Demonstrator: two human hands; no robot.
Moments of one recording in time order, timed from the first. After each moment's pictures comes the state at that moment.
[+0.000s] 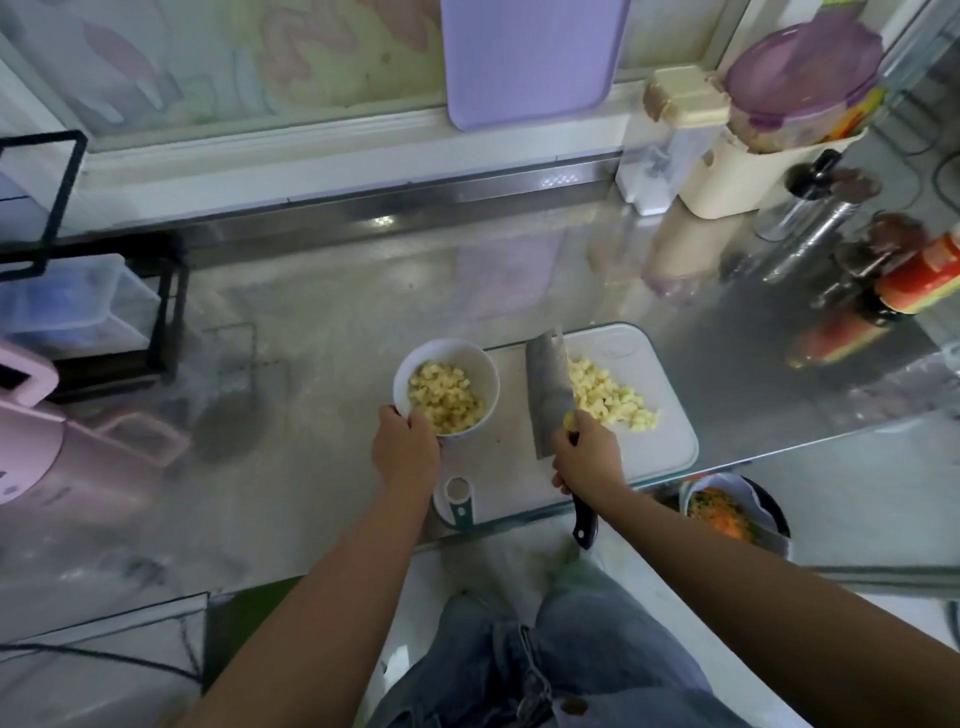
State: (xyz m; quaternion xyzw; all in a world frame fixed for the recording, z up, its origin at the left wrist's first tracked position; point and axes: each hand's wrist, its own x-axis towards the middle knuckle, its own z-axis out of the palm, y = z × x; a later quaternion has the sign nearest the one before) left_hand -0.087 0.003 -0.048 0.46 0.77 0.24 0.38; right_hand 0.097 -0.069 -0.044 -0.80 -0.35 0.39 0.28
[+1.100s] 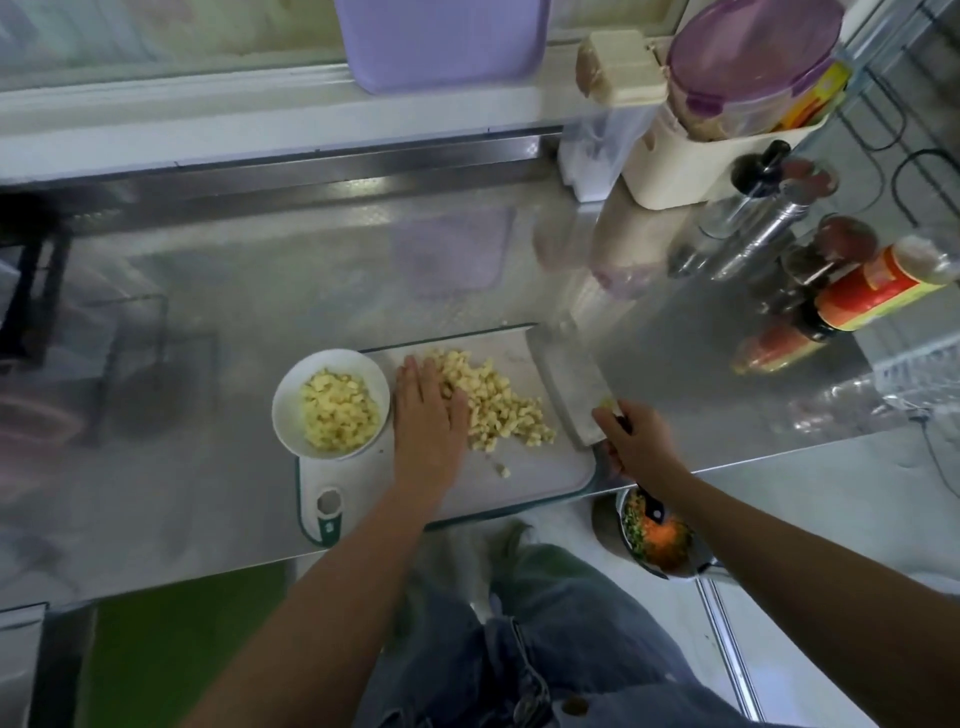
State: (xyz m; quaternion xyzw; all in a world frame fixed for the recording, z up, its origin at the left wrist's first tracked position) left_hand 0.068 -0.012 -0.057 0.68 0.63 0.18 0.32; right_hand 0.314 -0.077 -0.074 -0.81 -0.43 0.33 0.22
